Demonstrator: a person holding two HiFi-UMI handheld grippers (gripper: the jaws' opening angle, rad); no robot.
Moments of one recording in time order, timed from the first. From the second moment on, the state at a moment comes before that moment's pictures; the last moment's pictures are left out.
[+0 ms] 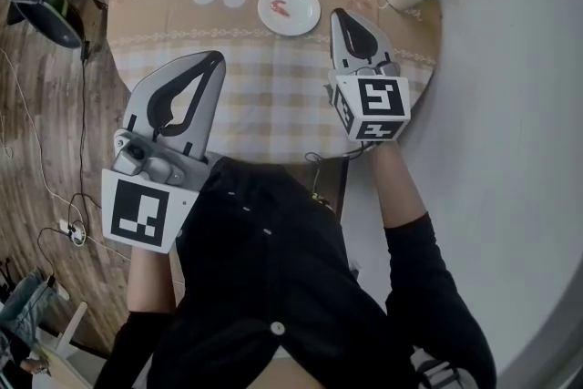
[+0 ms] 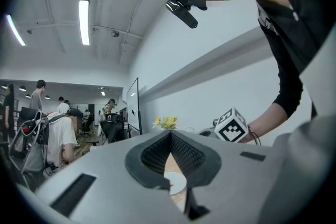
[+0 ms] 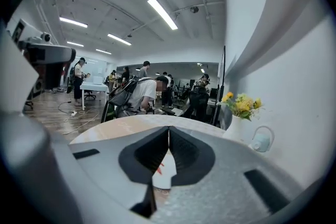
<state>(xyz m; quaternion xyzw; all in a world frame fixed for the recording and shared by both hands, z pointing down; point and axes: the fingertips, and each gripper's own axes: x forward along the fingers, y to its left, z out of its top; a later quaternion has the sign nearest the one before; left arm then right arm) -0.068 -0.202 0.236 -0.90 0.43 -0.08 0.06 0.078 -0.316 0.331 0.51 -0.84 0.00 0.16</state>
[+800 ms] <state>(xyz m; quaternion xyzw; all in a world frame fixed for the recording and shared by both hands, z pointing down) -0.056 -0.205 0.217 -0.90 0.41 -0.07 0.08 0.101 -0.243 0.220 0.56 -0.82 -0.09 0.06</state>
